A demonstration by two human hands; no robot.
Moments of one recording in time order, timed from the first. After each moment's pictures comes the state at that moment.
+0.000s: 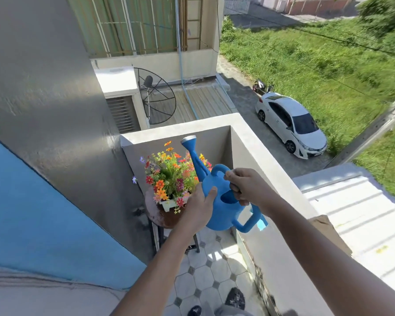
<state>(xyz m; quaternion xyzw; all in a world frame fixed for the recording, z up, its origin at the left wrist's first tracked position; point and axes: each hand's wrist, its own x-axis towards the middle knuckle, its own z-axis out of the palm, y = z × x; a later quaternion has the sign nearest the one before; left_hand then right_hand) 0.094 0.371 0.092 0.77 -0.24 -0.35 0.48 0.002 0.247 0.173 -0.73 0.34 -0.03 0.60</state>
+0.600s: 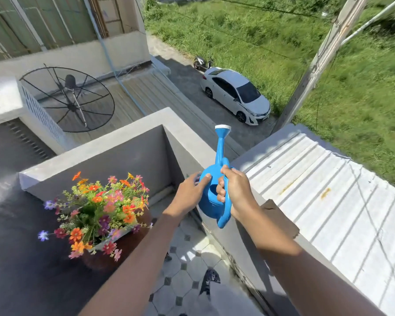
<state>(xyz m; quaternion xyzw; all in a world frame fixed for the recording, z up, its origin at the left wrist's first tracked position) 0.063 0.152 0.063 0.72 -0.39 -0.42 0.40 -0.057 0.109 0.126 -0.38 0.52 -0.30 0.70</state>
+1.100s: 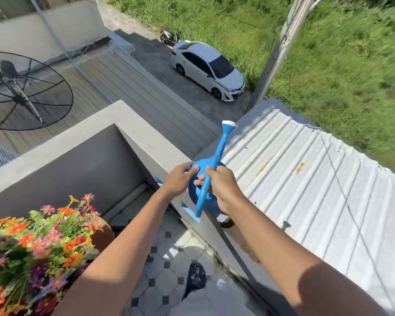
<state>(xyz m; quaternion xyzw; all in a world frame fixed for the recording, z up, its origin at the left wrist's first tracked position) 0.054 -0.002 -0.009 0.65 -0.47 -0.49 0.34 -0.087 -0.011 0.065 -0.38 0.60 -0.27 0.65</state>
